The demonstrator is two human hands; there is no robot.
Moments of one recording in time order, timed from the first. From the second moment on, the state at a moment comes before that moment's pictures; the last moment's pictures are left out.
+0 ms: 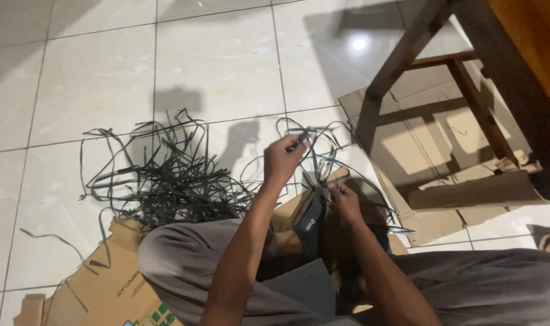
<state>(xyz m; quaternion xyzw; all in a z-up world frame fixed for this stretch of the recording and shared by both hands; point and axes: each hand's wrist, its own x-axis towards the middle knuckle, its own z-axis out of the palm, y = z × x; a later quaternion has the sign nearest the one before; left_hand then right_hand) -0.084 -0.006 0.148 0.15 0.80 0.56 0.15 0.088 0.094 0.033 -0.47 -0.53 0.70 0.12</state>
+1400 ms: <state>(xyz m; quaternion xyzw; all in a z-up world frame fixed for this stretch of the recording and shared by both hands) -0.021 0.053 0.137 -0.09 0.52 0.79 0.30 0.122 0.133 0.109 -0.31 -0.45 0.82 0.17</state>
